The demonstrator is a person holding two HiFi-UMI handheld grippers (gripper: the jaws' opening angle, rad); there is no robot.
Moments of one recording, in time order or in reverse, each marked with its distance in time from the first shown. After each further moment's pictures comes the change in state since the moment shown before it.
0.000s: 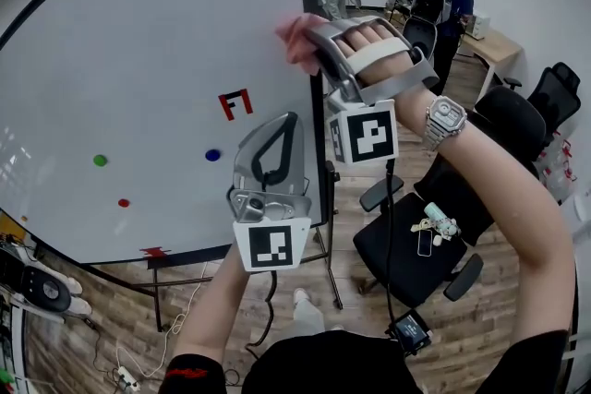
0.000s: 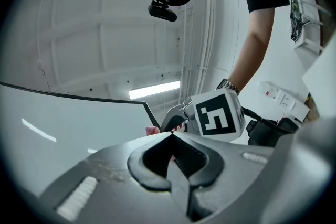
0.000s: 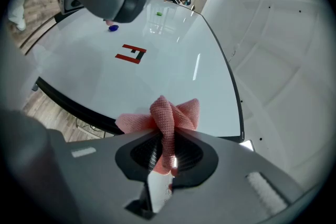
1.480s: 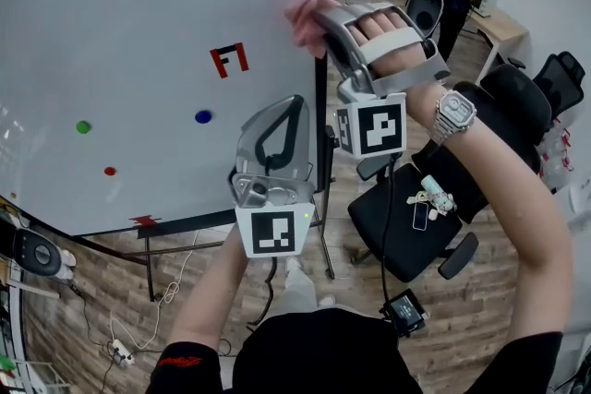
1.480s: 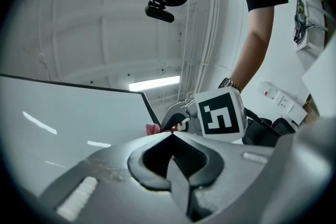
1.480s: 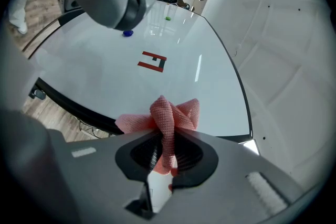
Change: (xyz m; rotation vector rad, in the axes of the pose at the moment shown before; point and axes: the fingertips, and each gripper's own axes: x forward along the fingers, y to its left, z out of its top) left arm -0.026 -0.023 -0.033 -0.039 0.067 -0.006; right arm -0.012 0.047 0.011 0.016 -0.017 0.019
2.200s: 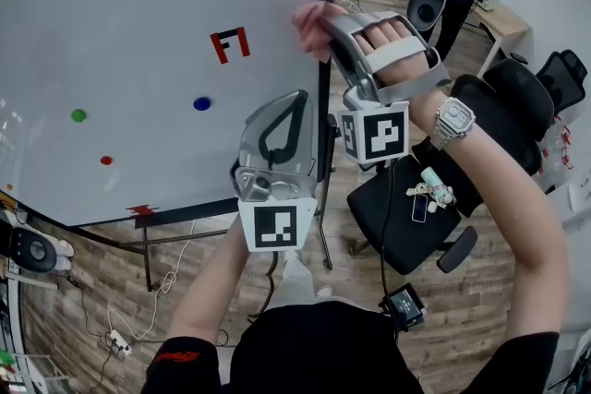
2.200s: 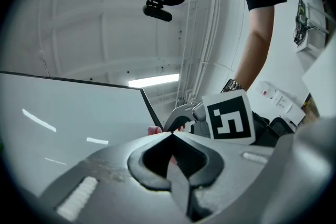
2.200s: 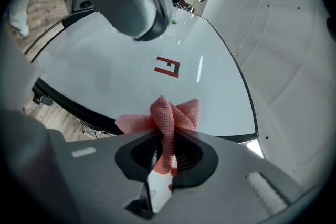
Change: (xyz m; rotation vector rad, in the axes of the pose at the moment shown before) left arm -0.011 -0.008 -0.014 -0.019 0.024 -0.007; right arm -0.011 0.033 0.008 0.009 -0.014 0.020
